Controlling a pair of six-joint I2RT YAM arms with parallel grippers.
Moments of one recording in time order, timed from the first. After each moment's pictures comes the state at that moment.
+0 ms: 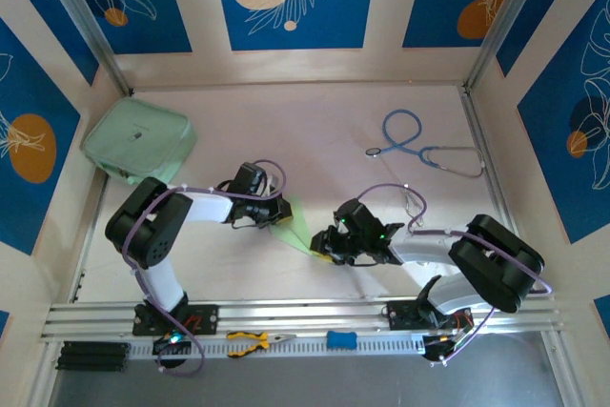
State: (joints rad) left arm -0.55 1.76 0.74 0.10 0.56 -0.89; right arm 0.81 1.40 0.40 0.14 -0.42 1.23
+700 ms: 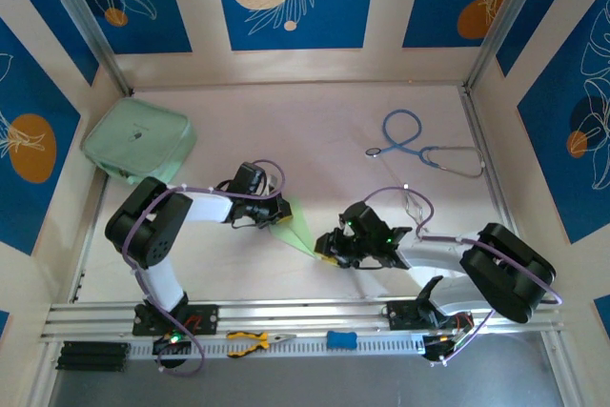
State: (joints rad) left arm -0.54 1.76 0.74 0.10 0.56 -0.92; right arm 0.80 1.32 0.35 0.11 -0.43 1.25
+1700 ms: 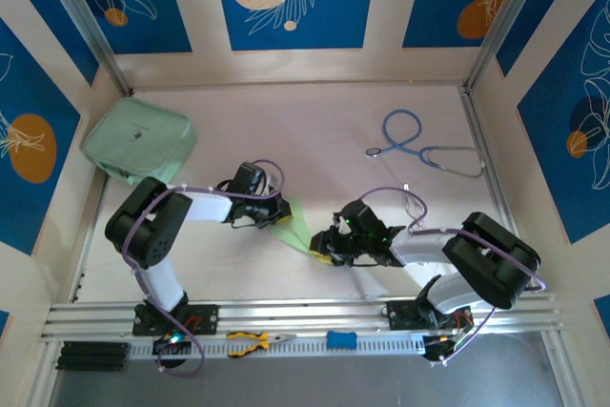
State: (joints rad) left arm -0.54 1.76 0.74 0.10 0.57 -0.92; right arm 0.78 1.42 0.35 0.27 -0.50 1.27
